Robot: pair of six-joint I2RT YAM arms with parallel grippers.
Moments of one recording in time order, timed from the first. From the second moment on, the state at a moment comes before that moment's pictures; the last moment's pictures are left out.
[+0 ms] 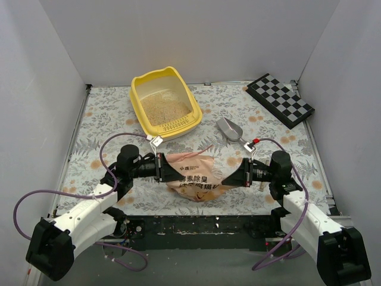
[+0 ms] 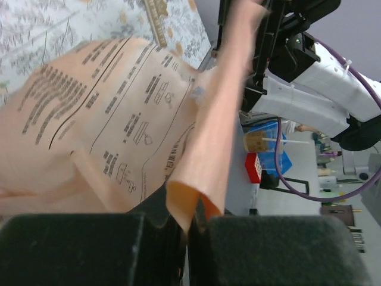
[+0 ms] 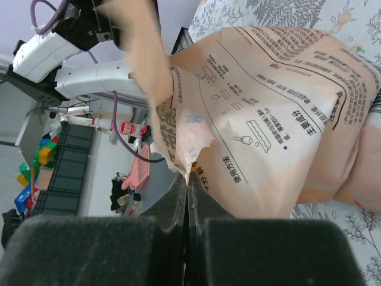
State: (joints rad) left arm -0.50 0.88 0.41 0.20 0.84 -0.82; right arm 0.28 0.84 0.21 0.39 -1.16 0.87
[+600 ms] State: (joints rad) left arm -0.50 0.93 0.45 -0.21 0.91 -0.83; right arm 0.25 0.79 0.19 0.02 -1.19 0.76
